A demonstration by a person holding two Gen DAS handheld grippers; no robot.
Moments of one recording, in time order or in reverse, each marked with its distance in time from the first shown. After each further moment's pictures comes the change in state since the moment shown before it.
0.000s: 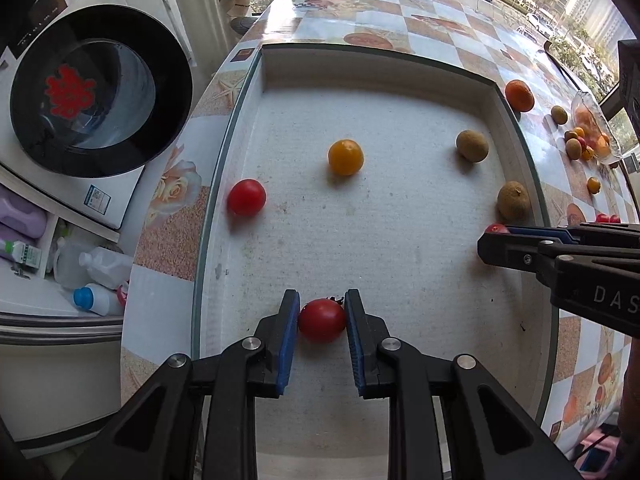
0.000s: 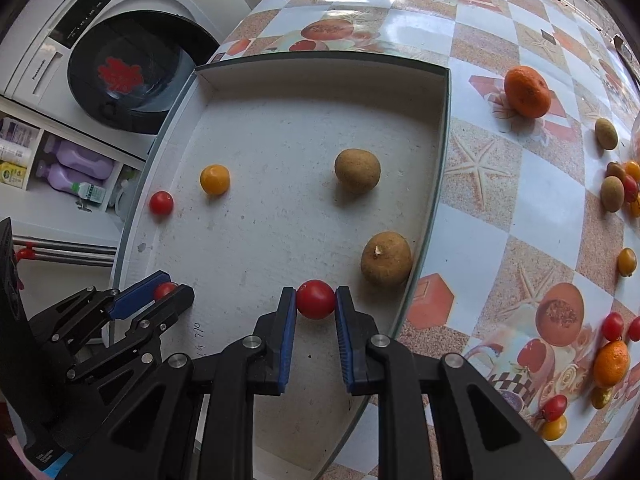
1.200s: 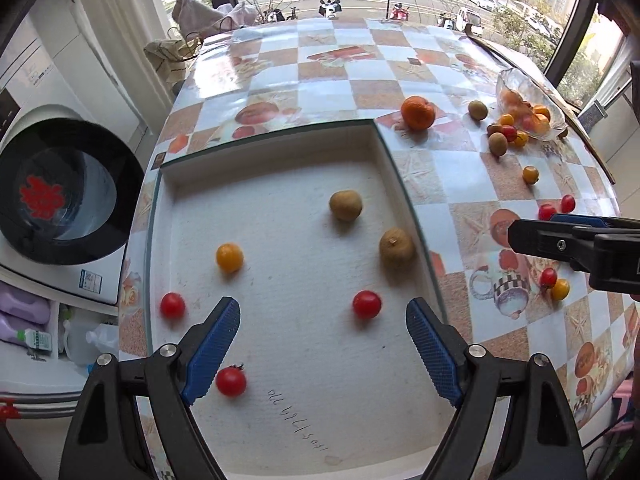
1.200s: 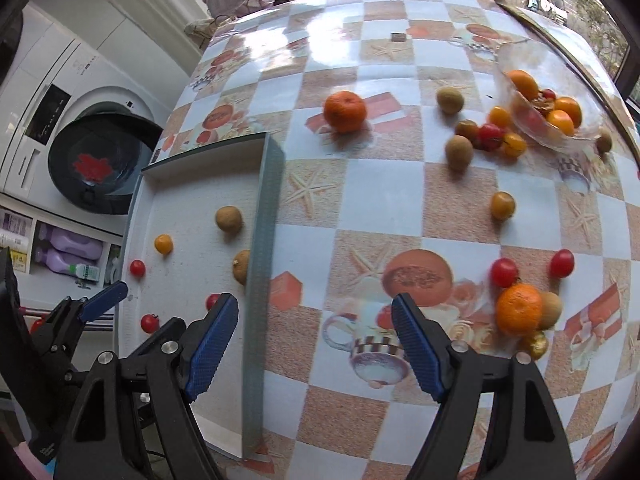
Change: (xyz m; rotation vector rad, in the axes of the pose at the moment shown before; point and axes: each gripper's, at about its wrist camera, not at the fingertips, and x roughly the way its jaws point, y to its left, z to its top) left arm -0.039 -0.095 0.038 0.233 -0.105 -0.026; right arm -0.086 -0.102 -0.042 0.258 -0.186 -0.040
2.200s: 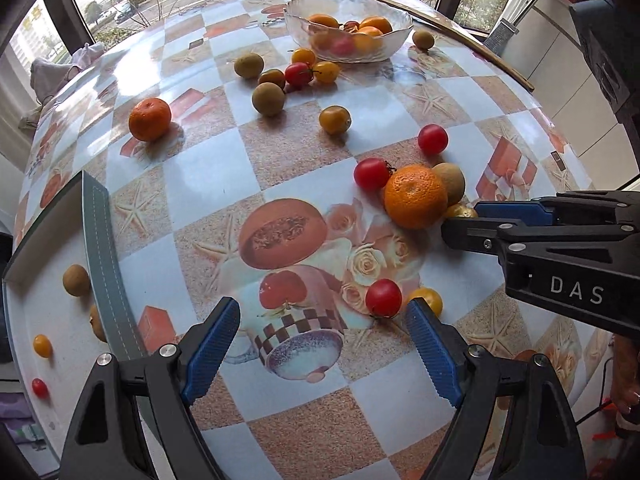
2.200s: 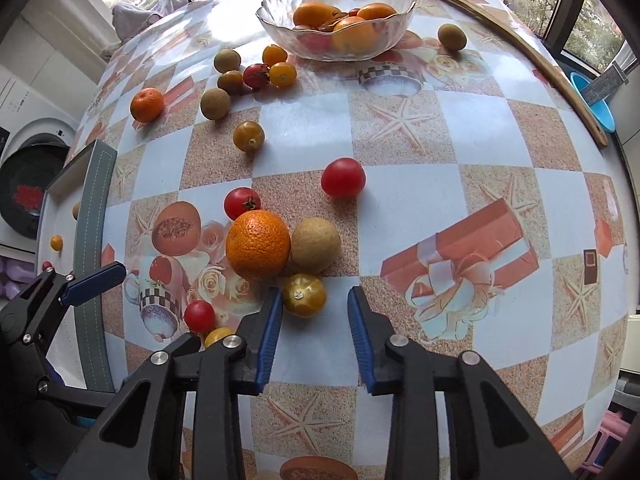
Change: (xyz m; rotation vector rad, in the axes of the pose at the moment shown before) left arm 0.048 -0.177 0.010 0.300 0.073 -0.184; right arm -0.005 -0.141 -0.038 0.125 0.005 -0.139
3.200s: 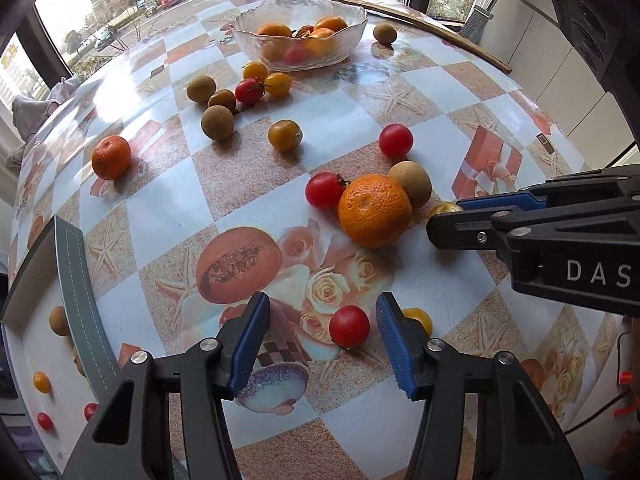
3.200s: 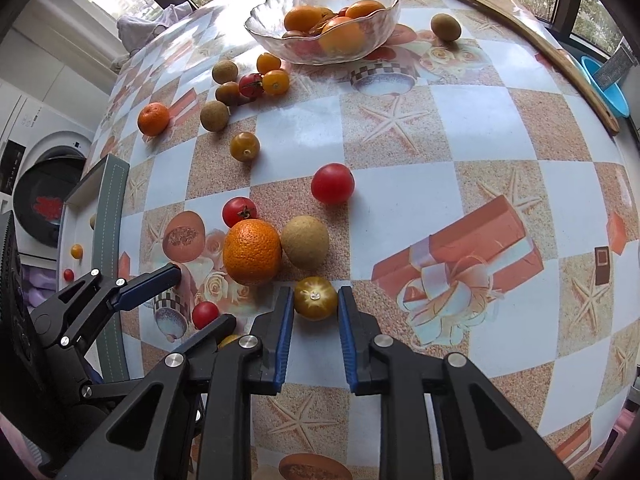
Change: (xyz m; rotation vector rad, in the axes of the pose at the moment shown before) left arm 0.009 -0.028 0.009 0.108 -0.027 -0.007; right arm -0.004 -0.020 0.001 0.032 0.009 0.087
